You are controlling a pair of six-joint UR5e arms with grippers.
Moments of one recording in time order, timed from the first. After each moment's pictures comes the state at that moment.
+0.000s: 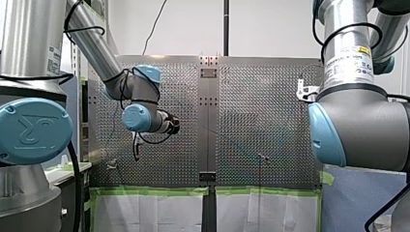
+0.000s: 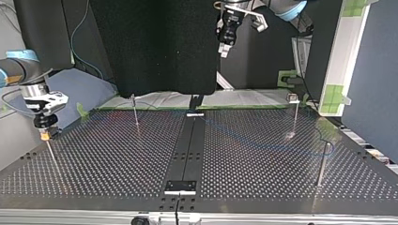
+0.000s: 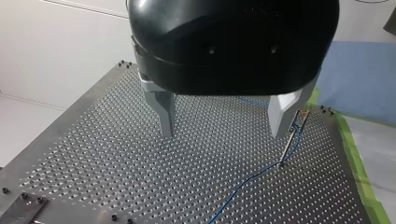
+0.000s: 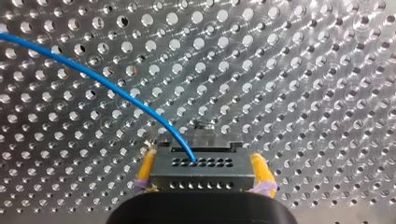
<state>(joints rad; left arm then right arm) -0.64 -1.65 -2.38 -2.36 -1.93 -1.80 1.49 -1.05 1.41 -0.35 1.07 1.64</state>
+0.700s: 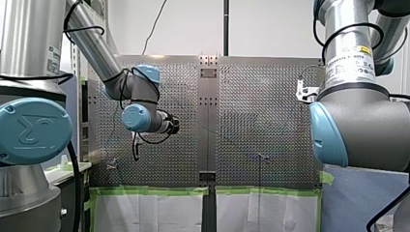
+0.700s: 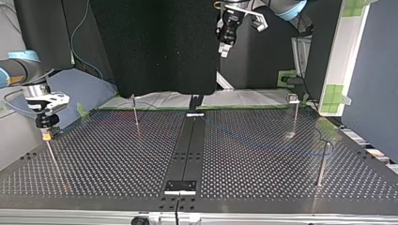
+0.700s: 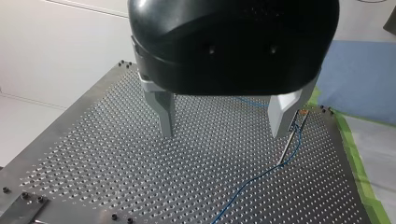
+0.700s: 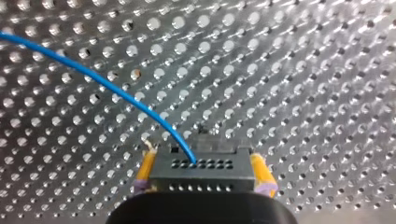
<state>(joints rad) -0.63 -1.65 -2.38 -2.36 -1.93 -1.80 1.50 -1.03 1.39 -0.35 1.06 1.63</state>
